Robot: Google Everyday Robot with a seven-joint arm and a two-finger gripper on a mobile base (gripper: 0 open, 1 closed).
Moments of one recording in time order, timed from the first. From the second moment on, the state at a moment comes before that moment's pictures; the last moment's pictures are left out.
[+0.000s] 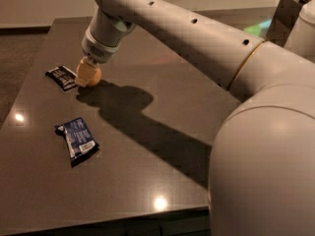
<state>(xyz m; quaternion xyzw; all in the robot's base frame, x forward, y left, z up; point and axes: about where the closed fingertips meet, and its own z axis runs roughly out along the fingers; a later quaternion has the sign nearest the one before) 0.641 0.197 0.872 -0.64 0.71 0.16 0.26</state>
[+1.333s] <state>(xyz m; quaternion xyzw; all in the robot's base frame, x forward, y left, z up) 0.643 0.203 0.855 -0.64 0.71 0.16 0.25</state>
